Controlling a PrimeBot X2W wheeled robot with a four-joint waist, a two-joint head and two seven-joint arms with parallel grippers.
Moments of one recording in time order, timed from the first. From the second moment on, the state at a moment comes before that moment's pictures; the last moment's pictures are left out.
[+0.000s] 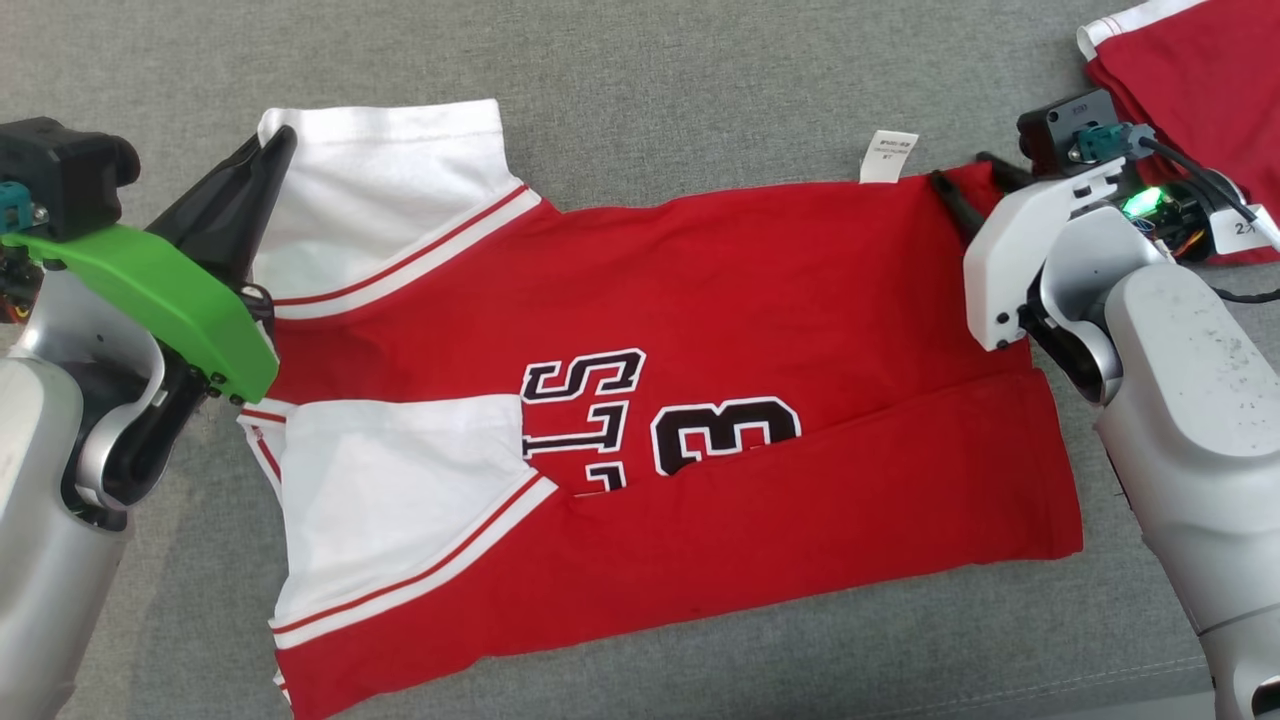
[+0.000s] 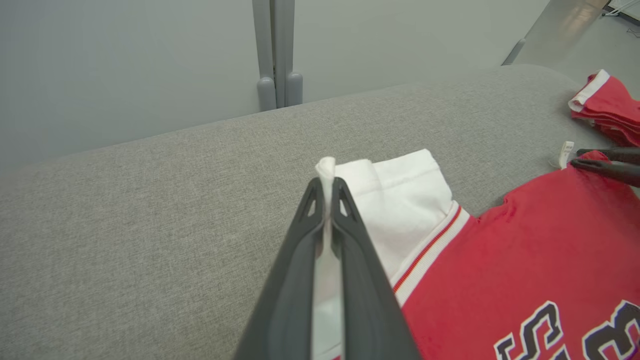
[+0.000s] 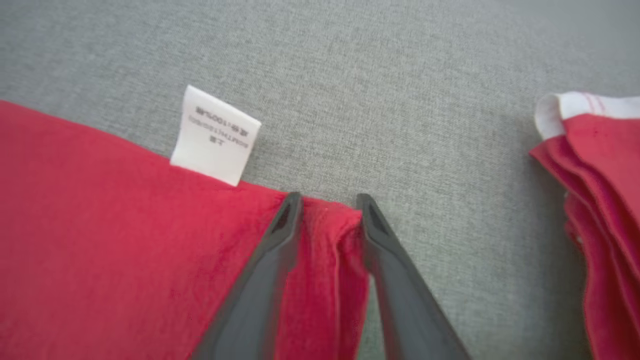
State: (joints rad) left arm -0.65 0.58 -0.44 0.10 -0.79 -0.13 0.21; right arm -0.79 -0.25 0.26 0.54 0.24 0.13 0.31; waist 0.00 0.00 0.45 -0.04
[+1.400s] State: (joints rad) left arm 0.02 0.46 -0.45 0.12 -0.89 -0.02 -0.21; right arm -0.10 -0.08 -0.08 0.15 0.11 0.13 0.05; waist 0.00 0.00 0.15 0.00
